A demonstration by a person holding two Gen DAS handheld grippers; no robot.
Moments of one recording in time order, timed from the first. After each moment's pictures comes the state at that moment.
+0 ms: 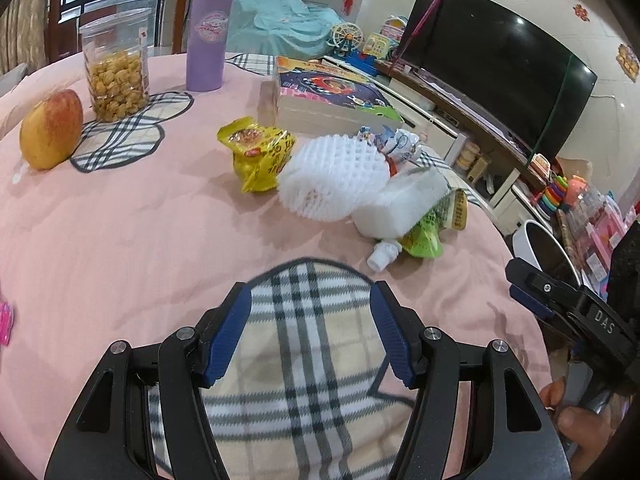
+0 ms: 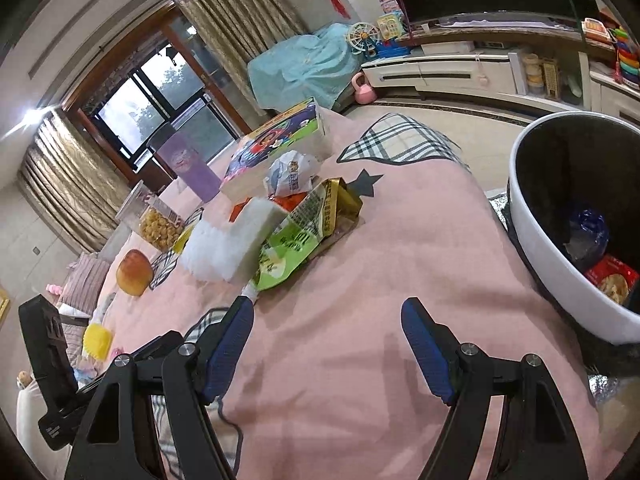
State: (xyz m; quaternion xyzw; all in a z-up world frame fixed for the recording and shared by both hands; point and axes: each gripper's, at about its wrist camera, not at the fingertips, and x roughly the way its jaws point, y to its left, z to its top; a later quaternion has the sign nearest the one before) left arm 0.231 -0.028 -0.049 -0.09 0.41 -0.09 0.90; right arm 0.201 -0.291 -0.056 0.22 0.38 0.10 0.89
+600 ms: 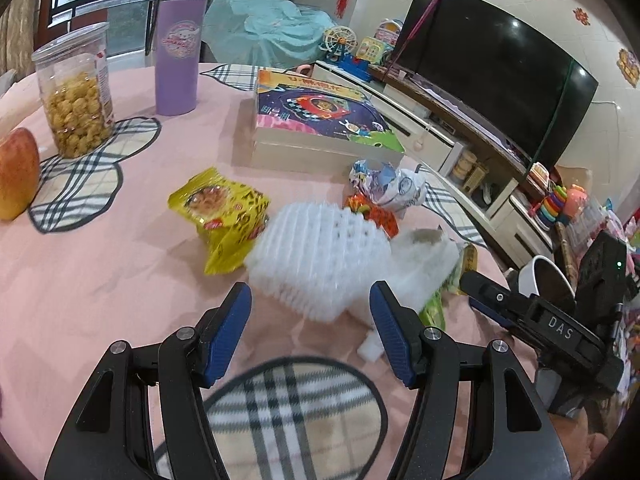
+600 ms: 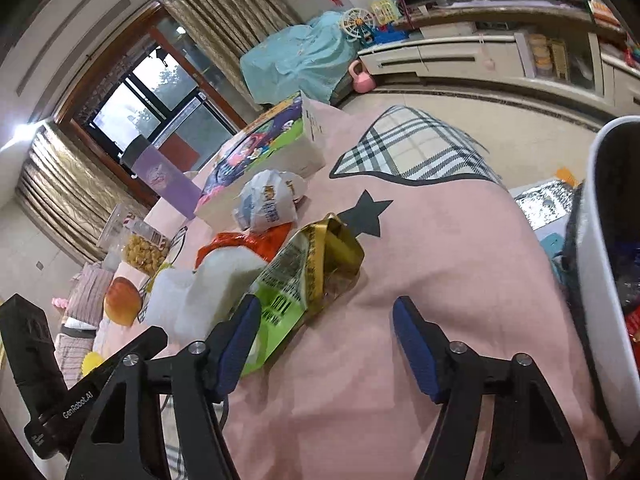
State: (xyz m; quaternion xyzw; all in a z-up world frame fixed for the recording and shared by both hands) left arm 0.295 -0.042 -0.042 -0.09 0.41 -0.11 0.90; right arm 0.272 -0.299 -0.078 0.25 0.40 0.11 0.87
